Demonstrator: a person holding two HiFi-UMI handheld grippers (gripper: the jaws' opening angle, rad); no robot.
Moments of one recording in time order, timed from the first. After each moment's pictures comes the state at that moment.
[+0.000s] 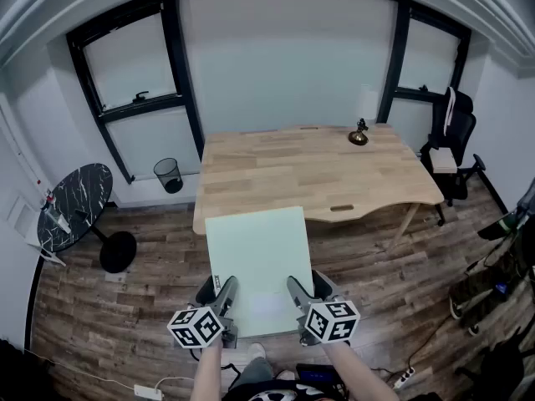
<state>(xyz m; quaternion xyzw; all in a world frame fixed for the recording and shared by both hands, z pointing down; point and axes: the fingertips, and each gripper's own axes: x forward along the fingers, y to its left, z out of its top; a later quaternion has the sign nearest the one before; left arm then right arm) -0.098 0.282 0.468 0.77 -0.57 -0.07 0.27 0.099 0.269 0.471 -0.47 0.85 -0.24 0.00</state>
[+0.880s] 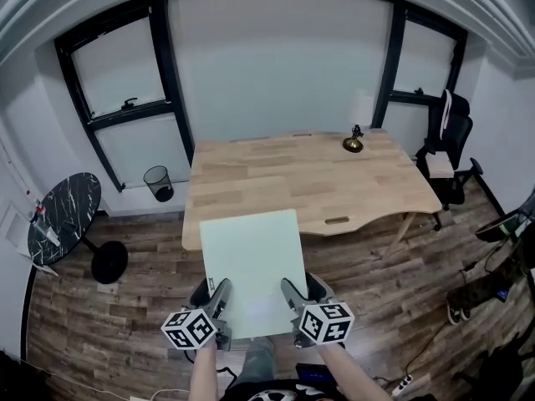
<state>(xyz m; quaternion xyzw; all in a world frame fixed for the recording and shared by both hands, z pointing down) -0.092 0.219 0.481 0.78 -0.56 -0.08 0.27 0.106 0.208 0.480 -0.48 0.84 -0.24 0.00</state>
